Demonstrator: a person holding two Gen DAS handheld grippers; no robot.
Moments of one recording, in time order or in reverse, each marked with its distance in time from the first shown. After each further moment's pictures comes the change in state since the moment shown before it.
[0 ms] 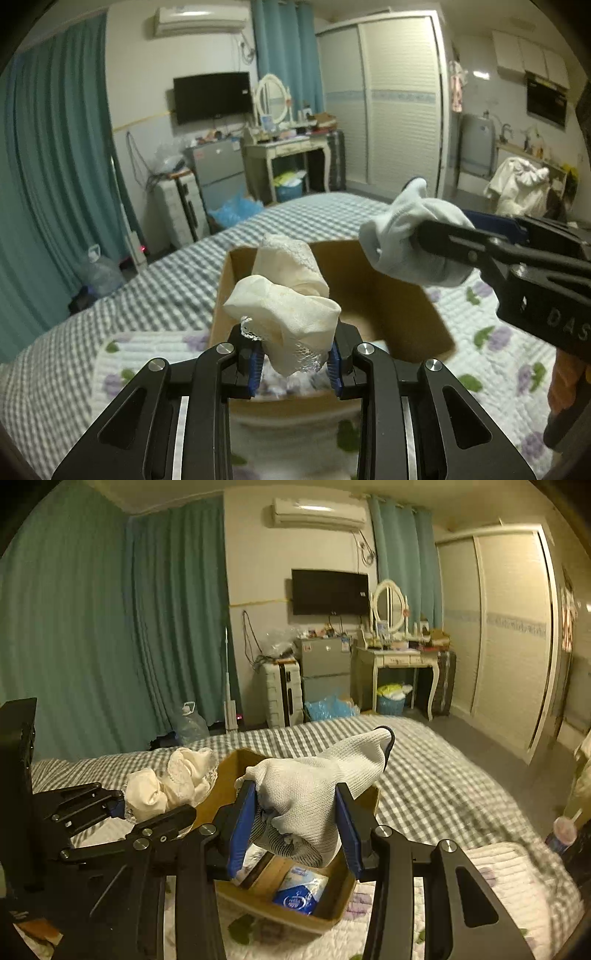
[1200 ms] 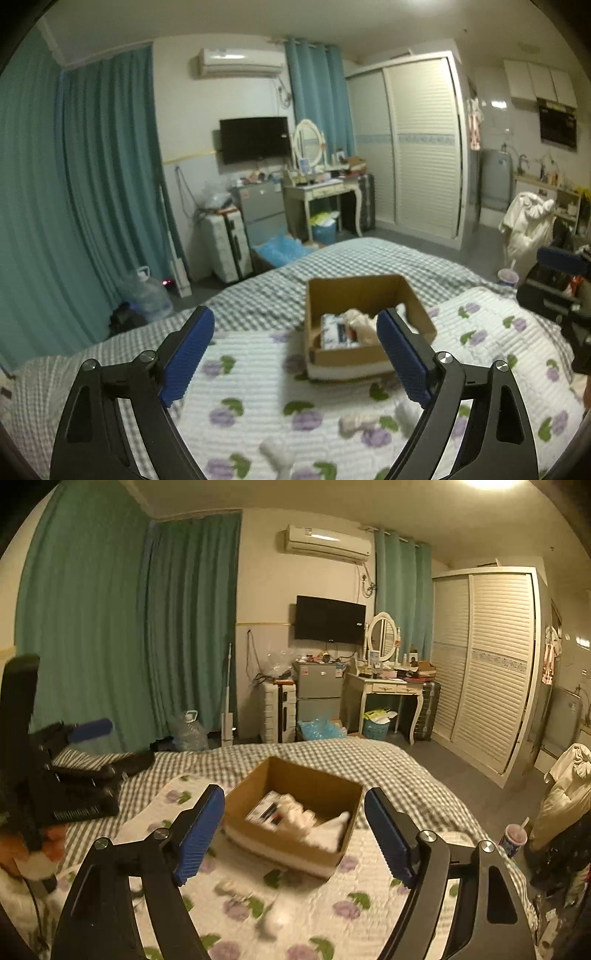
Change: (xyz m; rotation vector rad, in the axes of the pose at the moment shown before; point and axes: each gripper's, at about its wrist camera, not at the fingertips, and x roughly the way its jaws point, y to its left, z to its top) left arm -0.206 0.051 -0.009 -0.031 -0.157 0.115; right arm -0.192 0.078 -0.007 -0.091 -0.077 -0.067
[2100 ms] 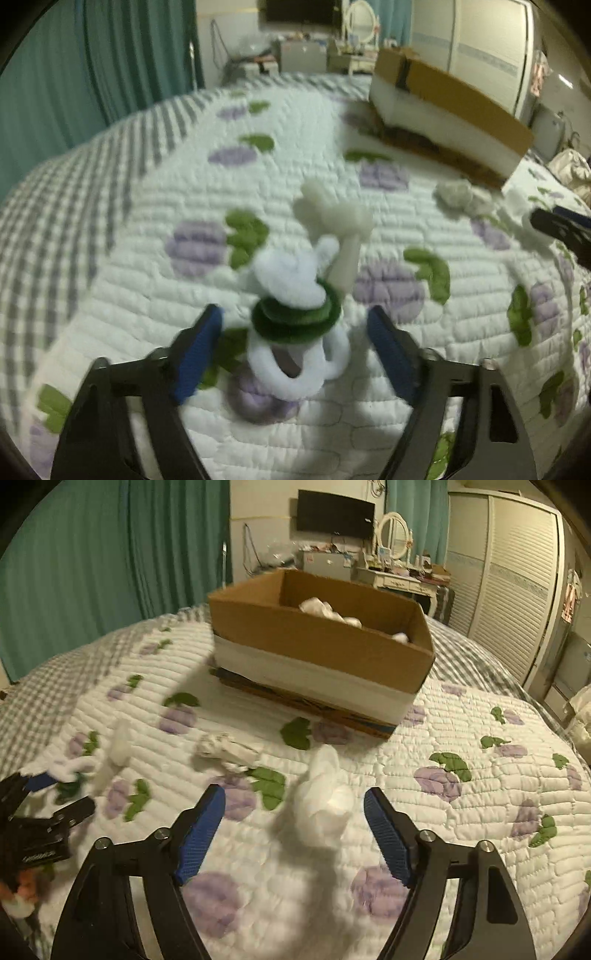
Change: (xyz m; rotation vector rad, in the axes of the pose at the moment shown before) left arm 0.096 0.039 -0.255 -0.182 0.499 0.062; right arm 0.153 0.032 -0.184 0.033 0.390 -0.008
